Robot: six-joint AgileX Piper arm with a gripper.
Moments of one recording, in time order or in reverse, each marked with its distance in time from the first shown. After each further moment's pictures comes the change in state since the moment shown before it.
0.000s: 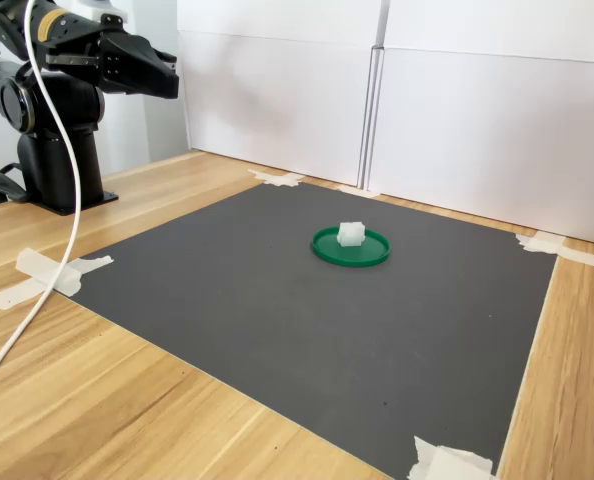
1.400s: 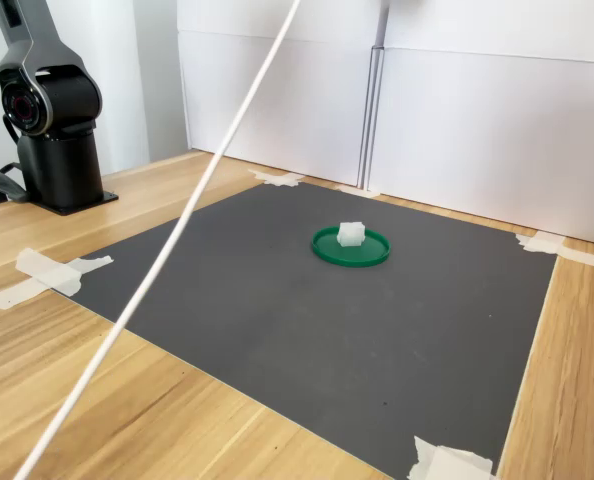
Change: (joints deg) arm 18.8 68.6 -76.1 -16.4 37.4 -4.4
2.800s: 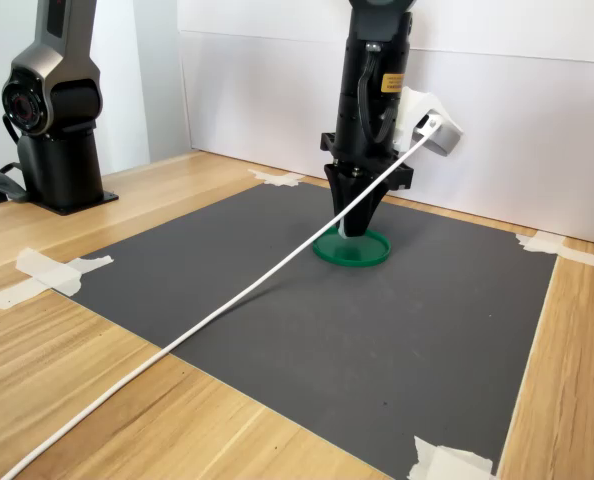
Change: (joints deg) arm 2.3 38.2 -2.4 -11.5 14.0 -3.3
